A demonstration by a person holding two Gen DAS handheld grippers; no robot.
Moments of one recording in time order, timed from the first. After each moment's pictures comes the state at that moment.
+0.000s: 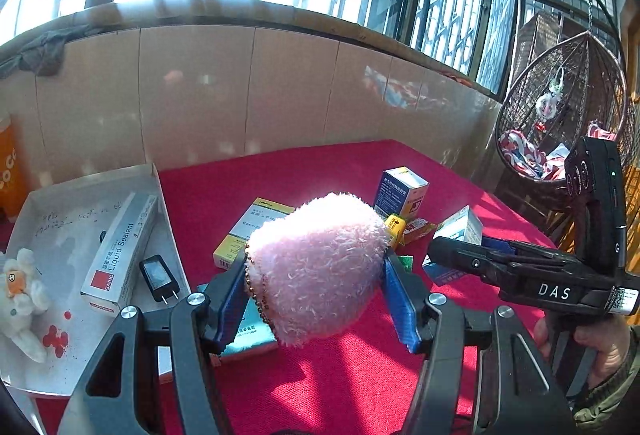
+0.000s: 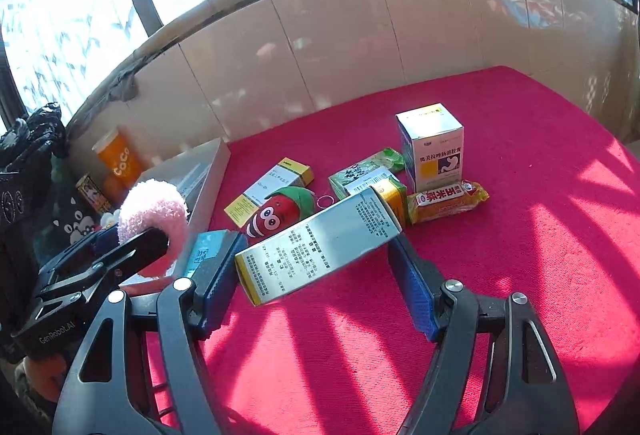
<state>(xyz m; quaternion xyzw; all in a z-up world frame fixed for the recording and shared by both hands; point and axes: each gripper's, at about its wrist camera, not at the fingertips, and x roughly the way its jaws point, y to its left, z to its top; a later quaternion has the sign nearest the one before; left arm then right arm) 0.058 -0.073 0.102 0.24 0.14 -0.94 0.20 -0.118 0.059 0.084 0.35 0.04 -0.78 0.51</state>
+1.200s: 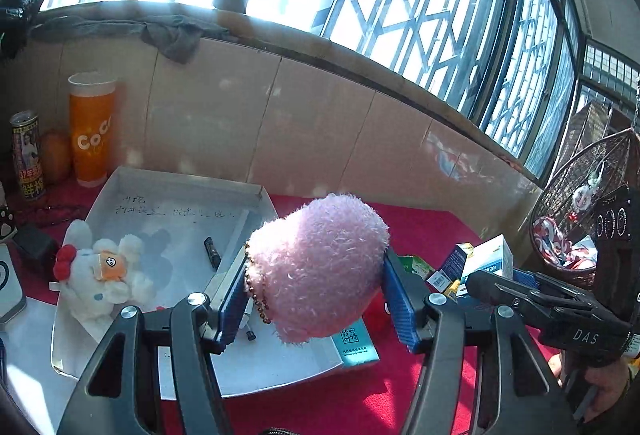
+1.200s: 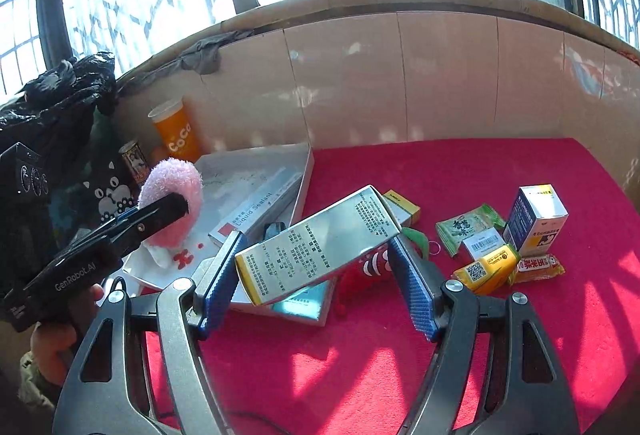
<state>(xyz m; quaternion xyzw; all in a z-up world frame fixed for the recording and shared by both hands) 0.162 -0.145 0.116 0.14 0.23 -0.91 0.30 -0.034 -0.015 0.132 0.29 0.11 -0.75 0.58</state>
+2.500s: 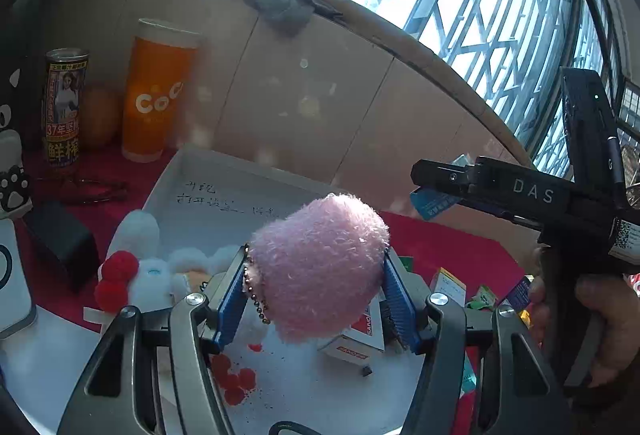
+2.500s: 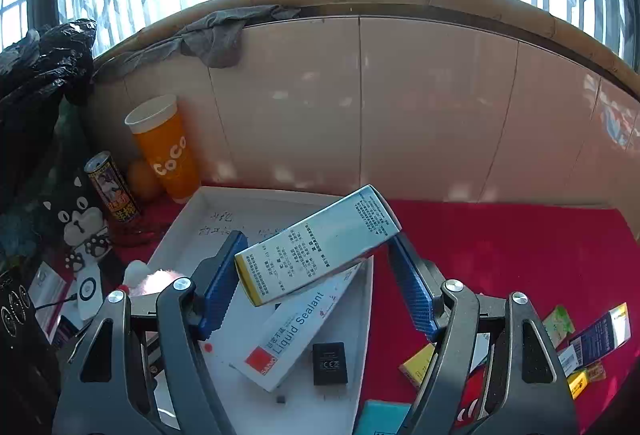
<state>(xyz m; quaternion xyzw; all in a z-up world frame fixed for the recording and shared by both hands) 0.201 -0.238 0.057 0.12 0.28 -0.88 0.36 0.000 -0.218 0.123 0.28 0.17 -0.75 0.57</state>
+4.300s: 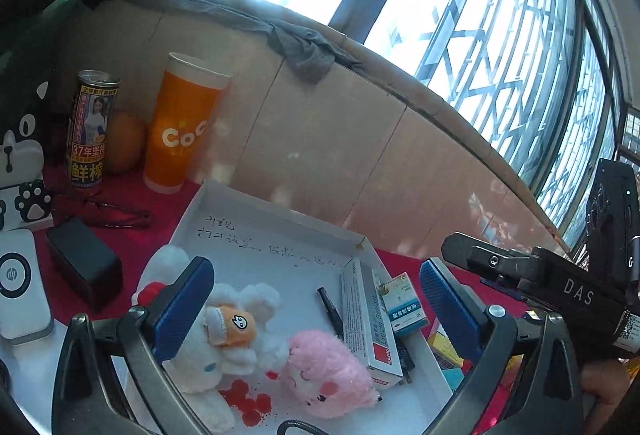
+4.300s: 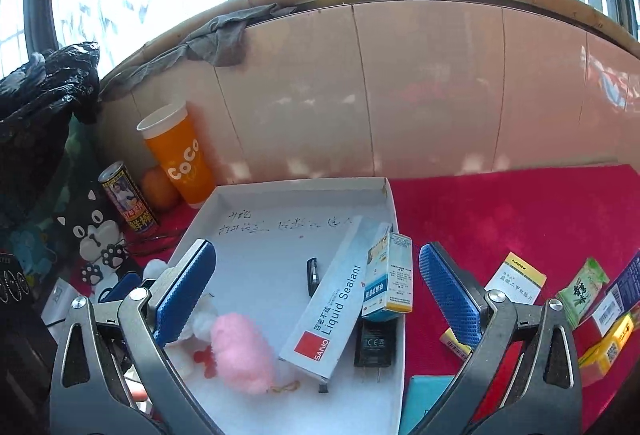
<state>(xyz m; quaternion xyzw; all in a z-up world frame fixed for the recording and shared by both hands) 0.223 -0.241 0.065 0.05 0.27 -0.88 0.39 0.016 -0.176 0.109 0.29 0.09 -0.75 0.58</state>
